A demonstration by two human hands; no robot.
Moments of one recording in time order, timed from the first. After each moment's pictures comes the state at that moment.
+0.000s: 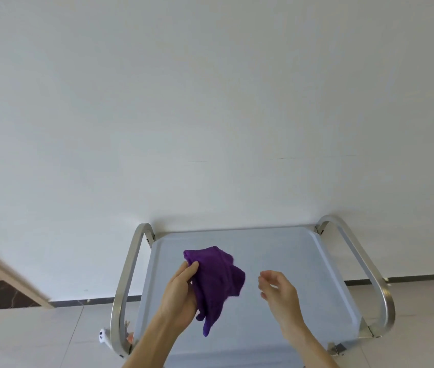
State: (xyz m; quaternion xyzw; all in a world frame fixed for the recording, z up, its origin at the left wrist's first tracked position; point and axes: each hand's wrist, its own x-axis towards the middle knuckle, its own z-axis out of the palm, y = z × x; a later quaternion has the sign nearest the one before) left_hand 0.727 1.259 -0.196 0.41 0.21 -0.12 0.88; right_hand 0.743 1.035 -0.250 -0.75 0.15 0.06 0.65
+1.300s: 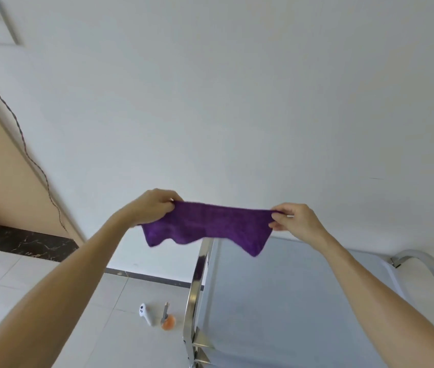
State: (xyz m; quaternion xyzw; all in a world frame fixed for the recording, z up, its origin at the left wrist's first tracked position) left_hand 0.784 1.567 -0.100 0.94 0.07 -0.06 0.34; right_hand 0.884 1.208 -0.138 -0.84 -0.10 0.13 0.52
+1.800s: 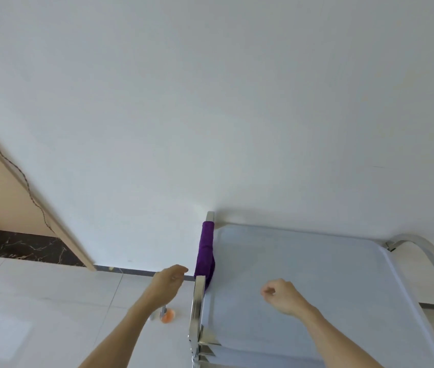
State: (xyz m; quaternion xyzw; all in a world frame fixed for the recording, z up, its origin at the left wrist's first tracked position) left_hand 0.716 1.533 -0.285 0.88 0.15 -0.15 0.42; right_hand 0.796 1.210 -0.301 -0.91 -0.05 0.32 0.24
